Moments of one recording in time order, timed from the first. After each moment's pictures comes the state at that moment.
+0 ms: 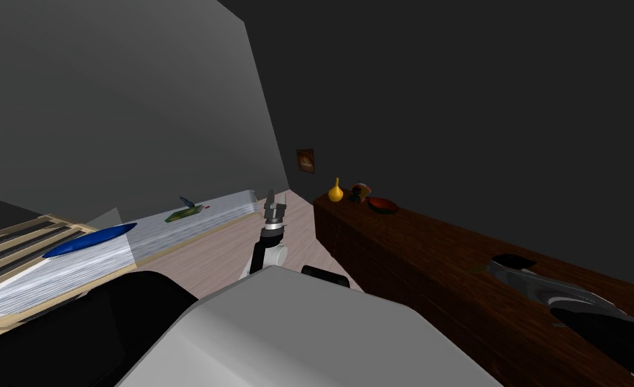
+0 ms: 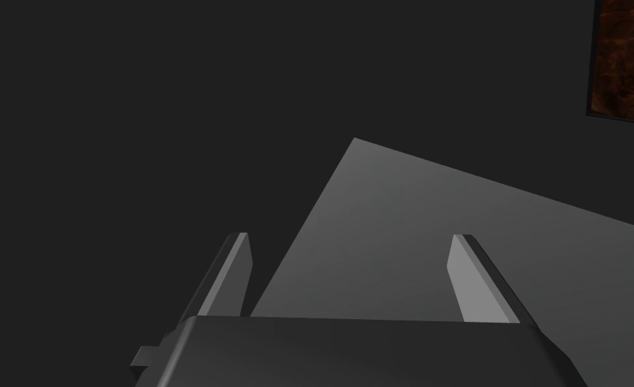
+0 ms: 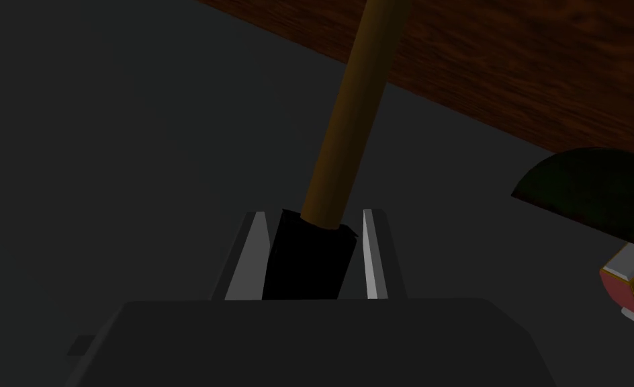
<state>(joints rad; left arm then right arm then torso) 0.47 0.02 -0.07 -2.28 0.12 -0.54 -0.16 0.79 -1.18 -0.31 -1.73 0.23 0.33 0.34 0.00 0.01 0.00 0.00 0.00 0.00</state>
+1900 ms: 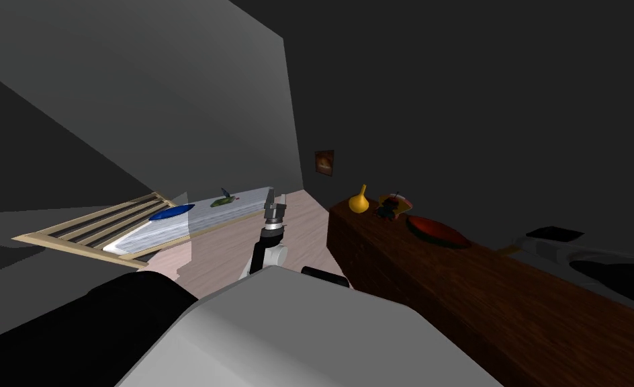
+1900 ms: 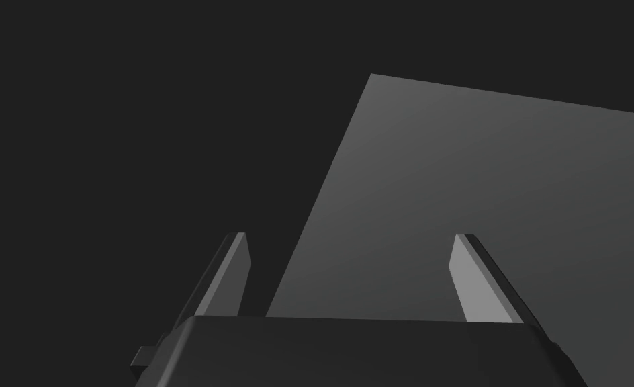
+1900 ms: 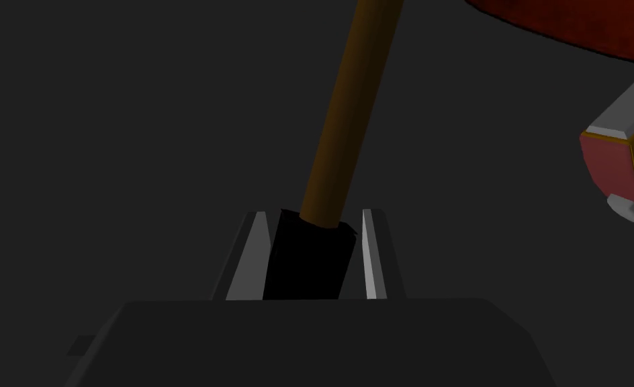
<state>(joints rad) 0.47 0.02 -0.07 -2.28 0.12 -0.54 -0.16 0.90 -1.54 -0.48 -1.68 -0.08 0.49 0.28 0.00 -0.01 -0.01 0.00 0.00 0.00</state>
